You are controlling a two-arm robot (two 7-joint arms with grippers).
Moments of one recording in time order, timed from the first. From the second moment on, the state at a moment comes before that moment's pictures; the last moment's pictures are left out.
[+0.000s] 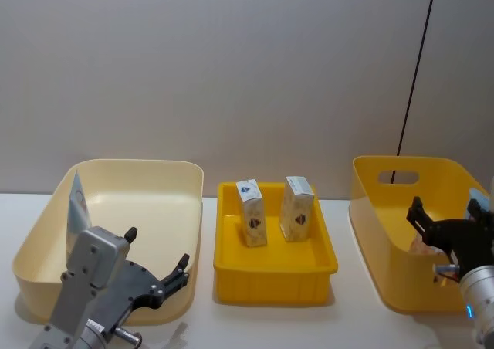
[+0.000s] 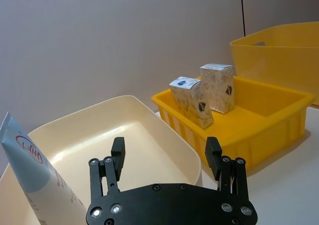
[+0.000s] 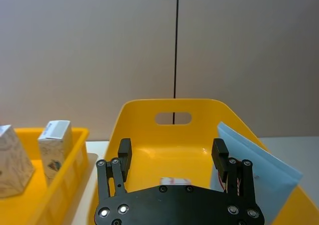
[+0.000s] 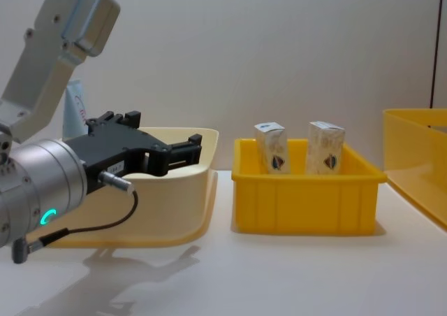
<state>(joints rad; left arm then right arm) -0.24 0.38 0.45 -1.63 -0.20 0.01 -0.01 0.23 0.16 -0.02 -1.58 0.11 0.19 -0.08</state>
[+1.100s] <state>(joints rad) -0.24 0.38 0.45 -1.63 -0.20 0.01 -0.01 0.07 0.27 -0.15 -1.71 0.24 0.06 0.04</state>
